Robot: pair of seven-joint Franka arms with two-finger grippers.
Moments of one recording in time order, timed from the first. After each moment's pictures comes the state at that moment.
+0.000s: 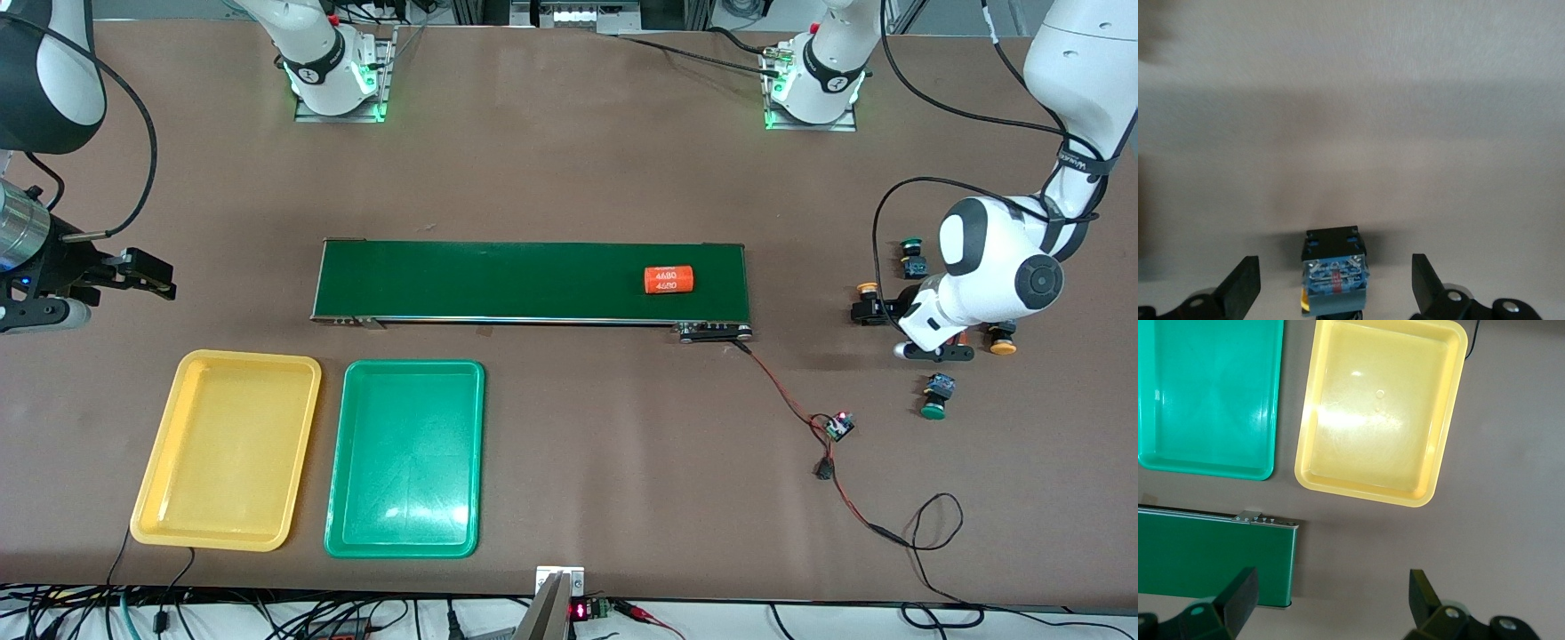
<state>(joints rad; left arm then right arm) 0.50 0.49 -0.36 -2.13 0.11 2.36 0.06 0.01 0.20 -0.02 -1.54 -0.04 1.75 -0.11</state>
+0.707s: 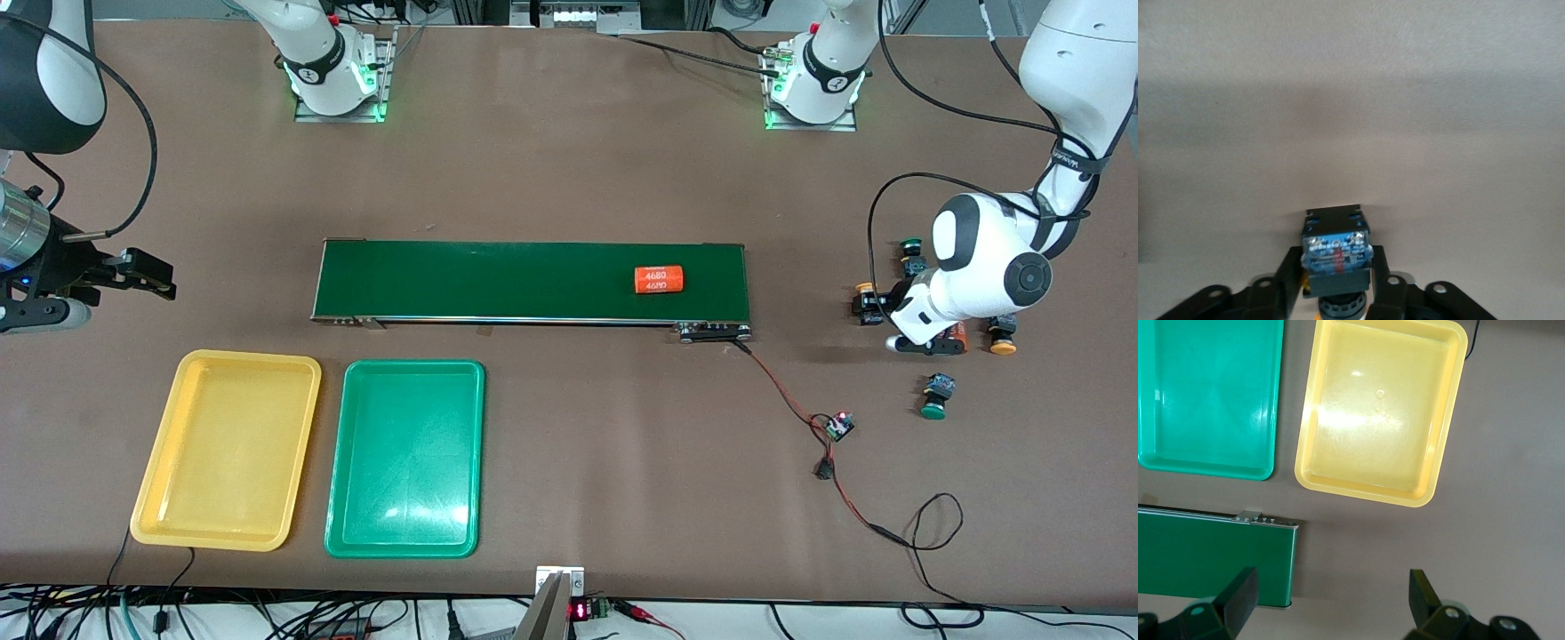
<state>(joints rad) 0.49 0.46 -0.36 -2.16 0.12 2.35 0.06 0.01 0.20 -0.02 -1.54 -0.04 1.75 -0.11</state>
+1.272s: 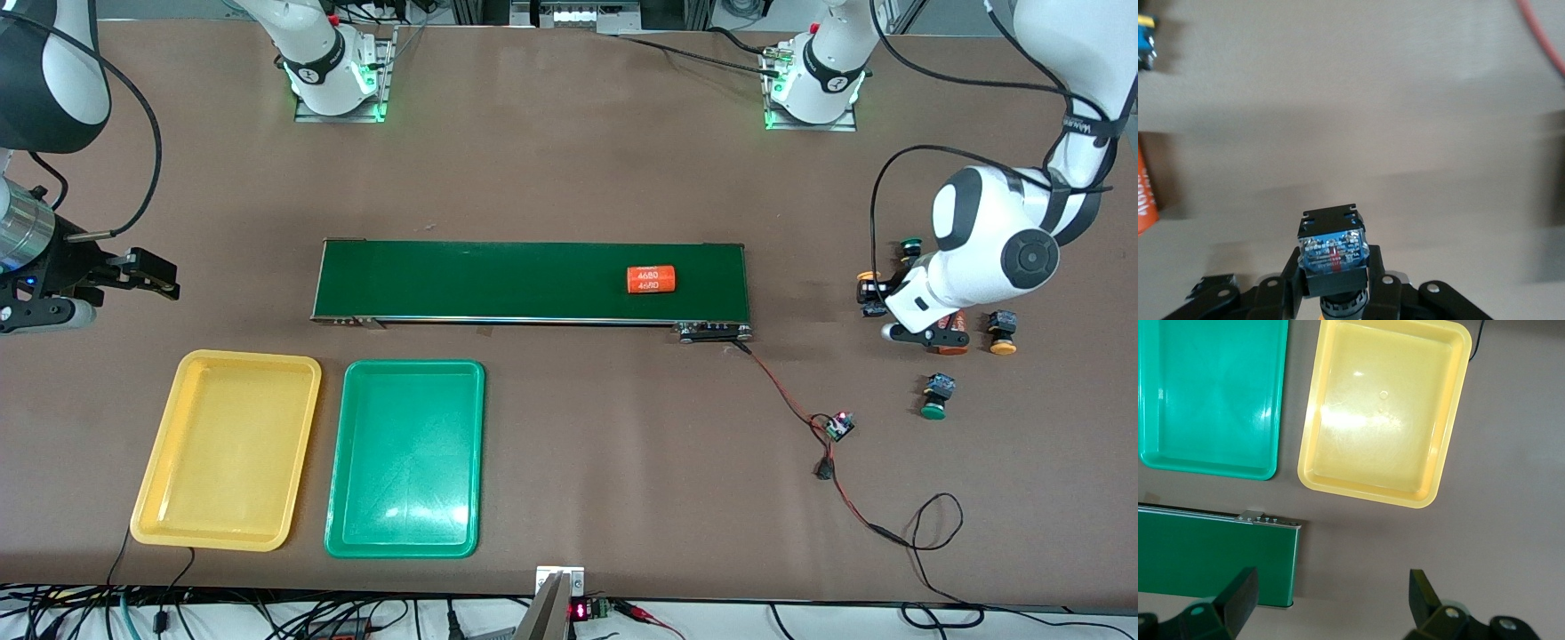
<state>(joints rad) 0.39 0.27 -0.38 -2.15 0.12 2.18 0.04 0.01 0.20 -0.02 -1.54 -0.04 1.75 -0.11</state>
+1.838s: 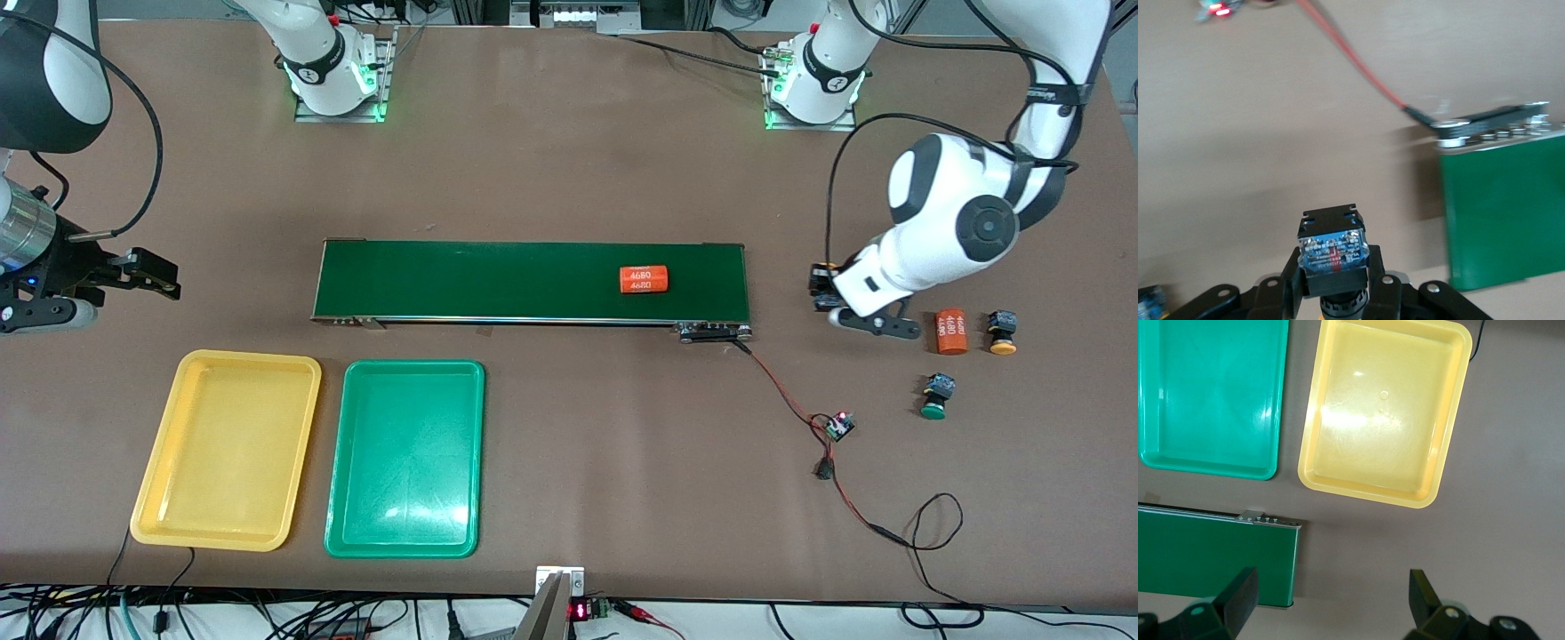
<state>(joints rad) 0.24 0.21 -0.42 -2.11 -0.05 2.15 0.01 0.02 0.20 -0.02 -1.54 -0.04 1.75 -0.11</state>
